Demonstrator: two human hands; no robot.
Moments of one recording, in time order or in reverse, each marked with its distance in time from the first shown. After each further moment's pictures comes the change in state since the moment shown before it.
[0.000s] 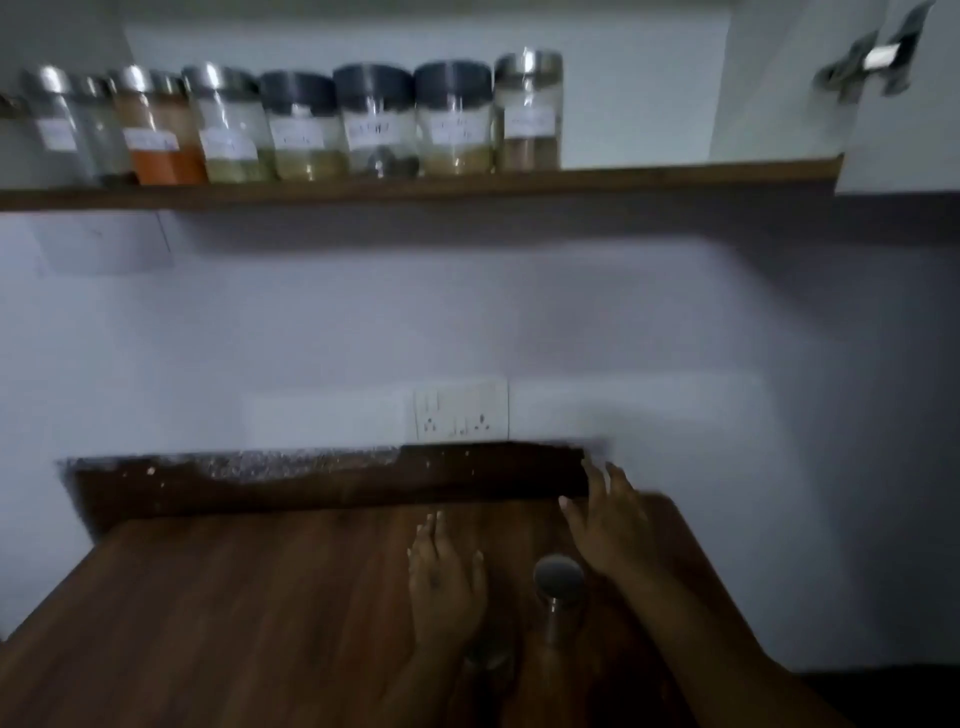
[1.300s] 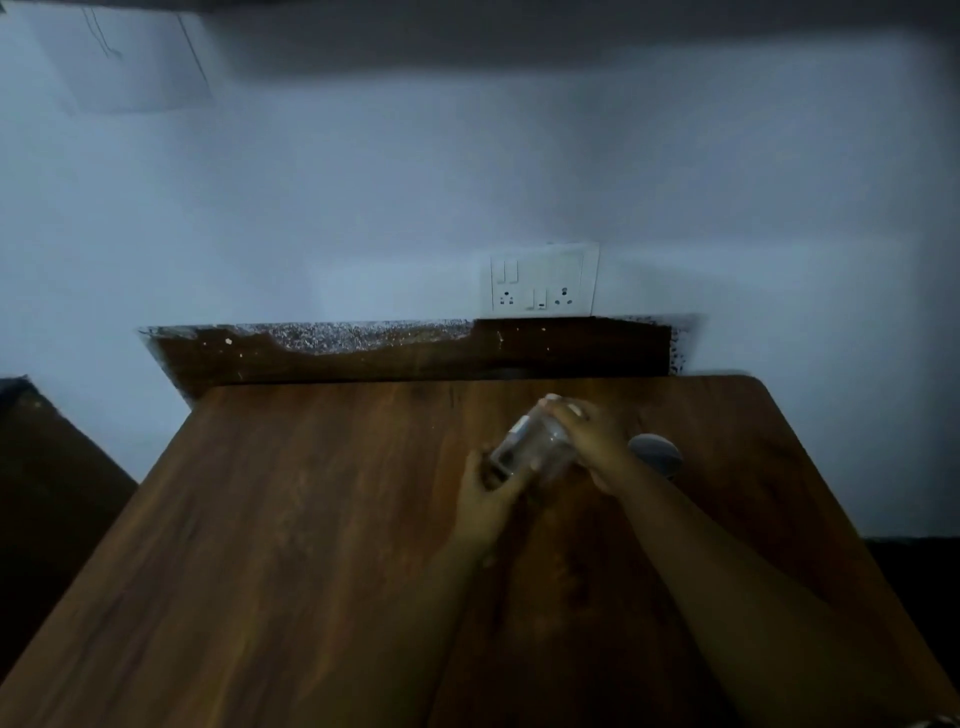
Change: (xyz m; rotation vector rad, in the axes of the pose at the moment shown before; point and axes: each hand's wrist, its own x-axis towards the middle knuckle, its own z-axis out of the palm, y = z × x) left_hand -0.021 -0.067 -0.086 -0.733 -0.418 -0.316; right_hand -0.029 -0.116 0.094 0.991 -0.467 0.367
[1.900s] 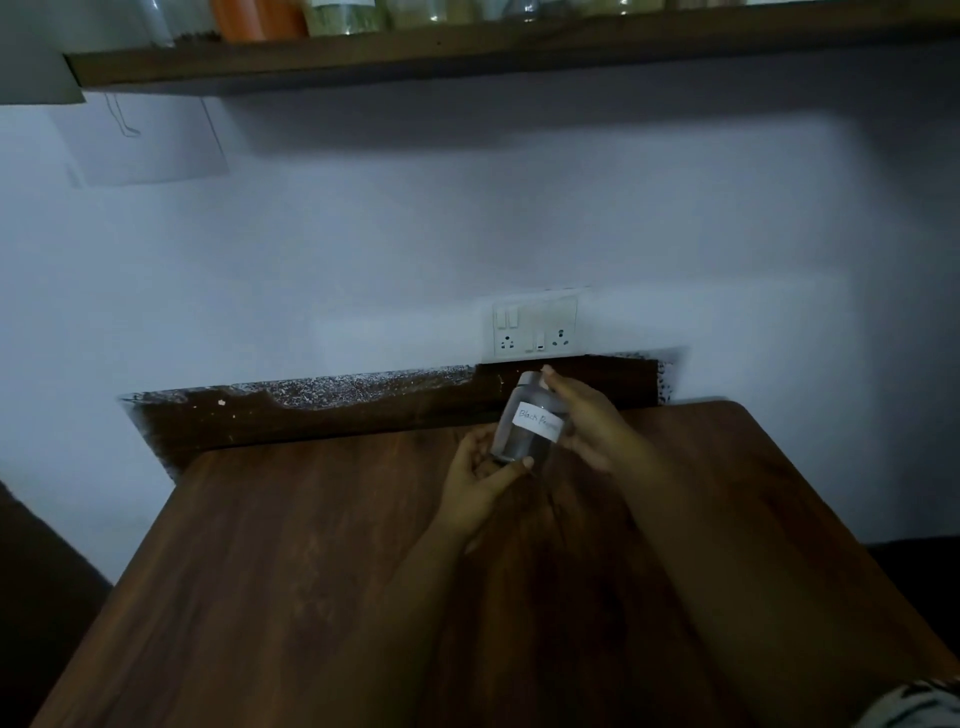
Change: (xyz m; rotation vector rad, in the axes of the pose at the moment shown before) left_hand 0.039 0.032 -0.073 -0.267 -0.125 0.035; right_hand -0.001 -0.078 0.049 0.259 0.005 0.008
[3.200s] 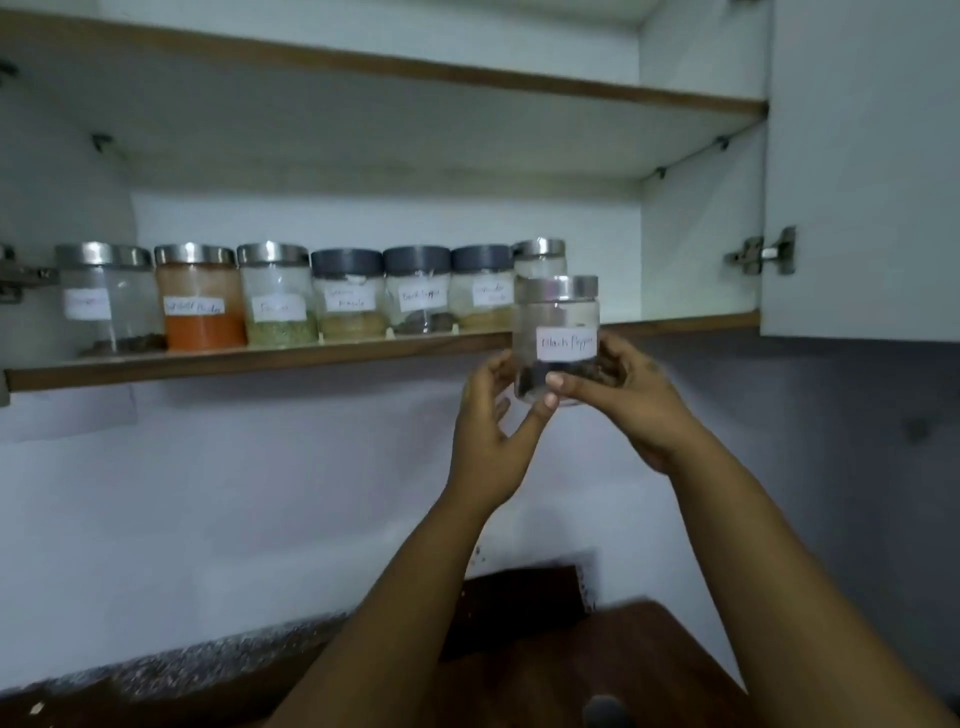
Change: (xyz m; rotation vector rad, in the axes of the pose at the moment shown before) left_hand 0.064 0.264 0.118 0.137 -0.136 0.837; right_hand -0.123 -0.258 -0.058 -0.276 0.150 -0.862
